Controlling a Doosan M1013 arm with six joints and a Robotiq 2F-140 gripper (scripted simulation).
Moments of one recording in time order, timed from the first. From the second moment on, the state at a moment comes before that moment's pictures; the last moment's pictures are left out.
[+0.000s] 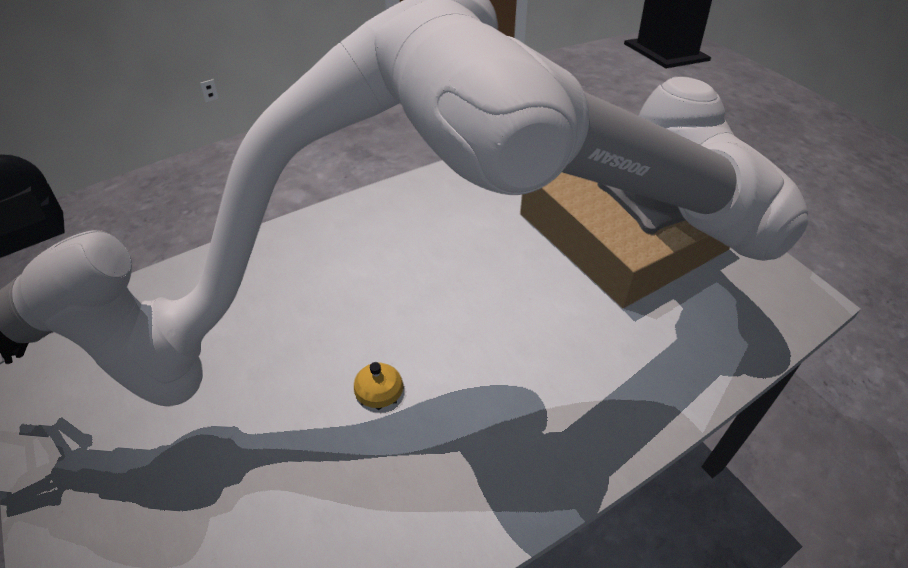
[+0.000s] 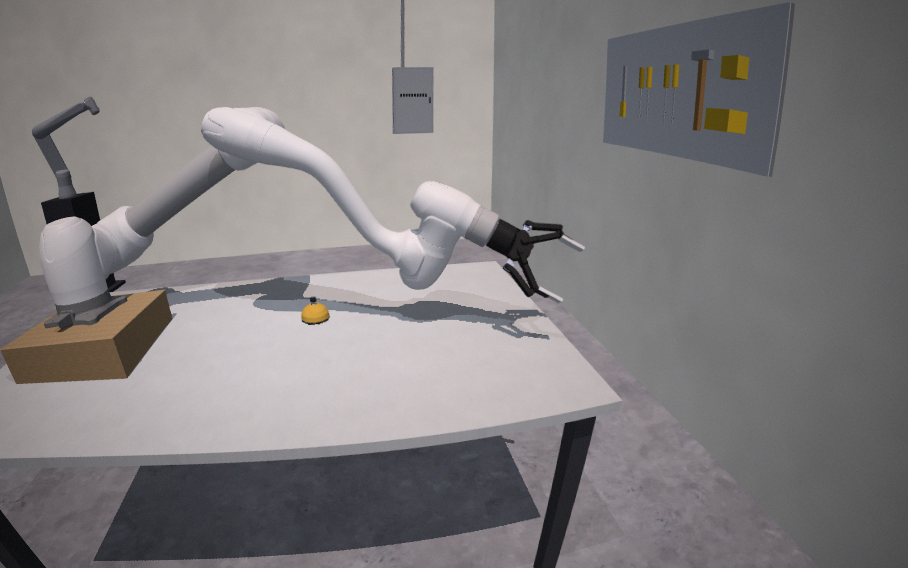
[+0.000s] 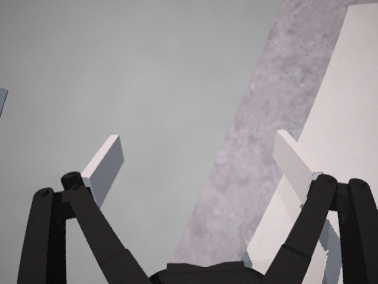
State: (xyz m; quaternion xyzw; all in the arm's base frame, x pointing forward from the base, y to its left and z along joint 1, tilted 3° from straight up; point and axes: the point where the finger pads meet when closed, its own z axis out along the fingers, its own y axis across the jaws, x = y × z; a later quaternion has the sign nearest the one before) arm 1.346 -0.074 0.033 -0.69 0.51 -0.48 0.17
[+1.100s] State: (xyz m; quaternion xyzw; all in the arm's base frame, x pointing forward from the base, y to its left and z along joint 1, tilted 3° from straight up) arm 1.242 -0.066 0.040 -0.60 0.67 -0.40 0.18
